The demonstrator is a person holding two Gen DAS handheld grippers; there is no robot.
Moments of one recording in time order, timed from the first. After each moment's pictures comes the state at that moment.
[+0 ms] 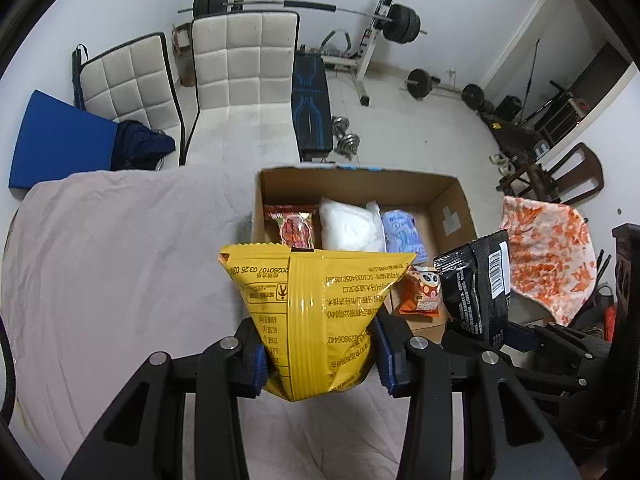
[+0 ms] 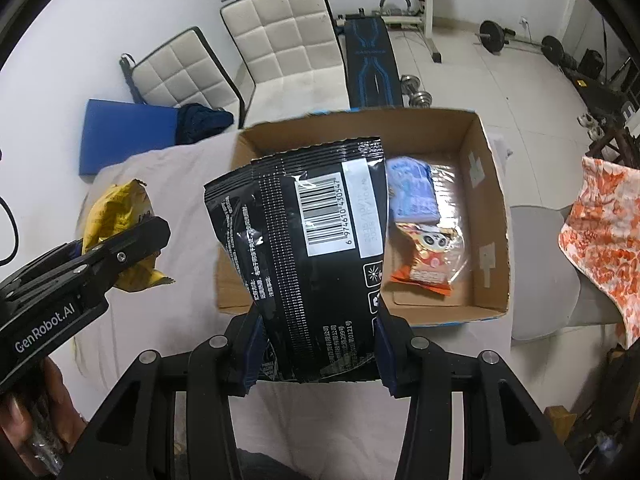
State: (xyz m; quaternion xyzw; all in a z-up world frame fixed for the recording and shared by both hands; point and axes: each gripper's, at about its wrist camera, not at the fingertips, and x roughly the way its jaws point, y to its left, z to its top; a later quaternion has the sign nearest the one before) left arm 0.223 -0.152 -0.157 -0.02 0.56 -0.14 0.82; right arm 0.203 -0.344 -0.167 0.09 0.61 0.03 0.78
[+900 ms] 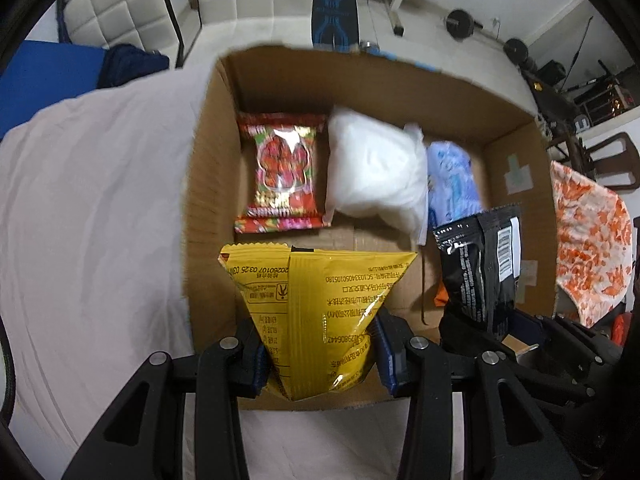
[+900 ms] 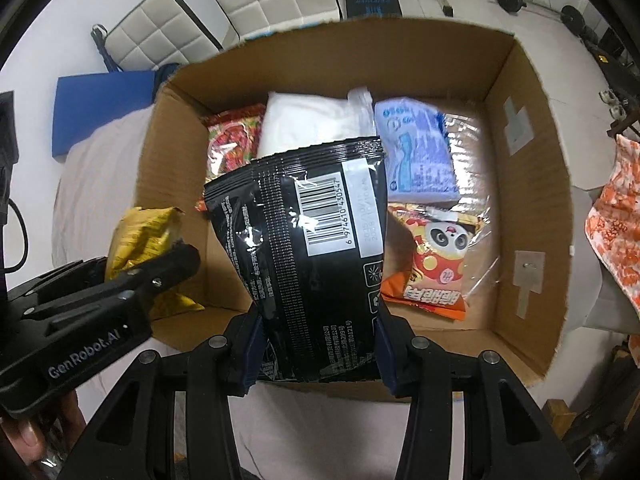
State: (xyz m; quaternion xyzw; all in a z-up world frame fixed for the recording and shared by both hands) left arm 0.263 -0.198 -0.290 -0.02 0.68 -0.10 0.73; right arm 0.258 -0.377 -0.302 0.10 0.68 0.05 0.73
